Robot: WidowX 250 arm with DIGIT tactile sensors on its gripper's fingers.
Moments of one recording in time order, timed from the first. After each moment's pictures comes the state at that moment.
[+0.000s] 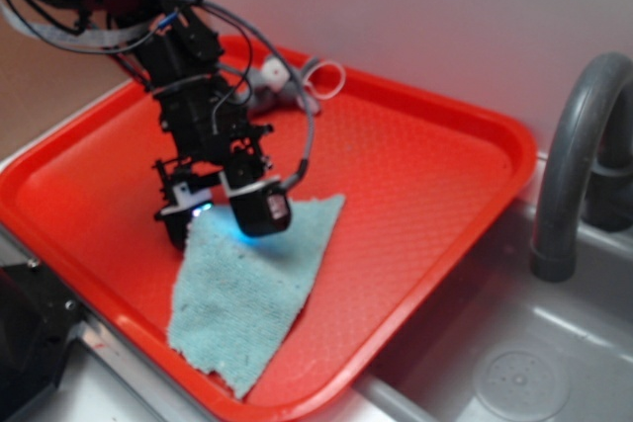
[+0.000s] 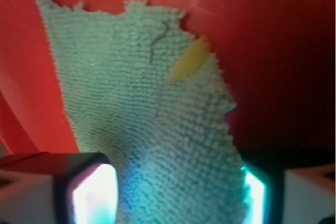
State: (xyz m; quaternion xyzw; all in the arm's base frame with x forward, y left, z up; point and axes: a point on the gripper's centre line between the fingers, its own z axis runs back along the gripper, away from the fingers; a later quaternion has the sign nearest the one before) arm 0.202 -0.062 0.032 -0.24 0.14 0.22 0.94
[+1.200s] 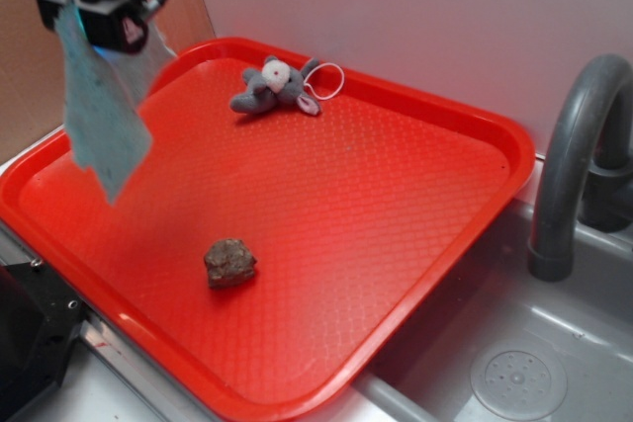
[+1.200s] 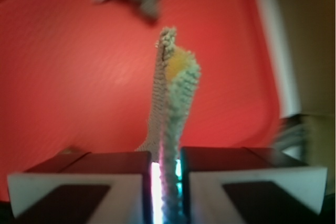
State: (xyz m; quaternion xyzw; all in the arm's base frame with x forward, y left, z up) arm 0.187 0.006 0.188 0.12 0.02 0.22 0.97
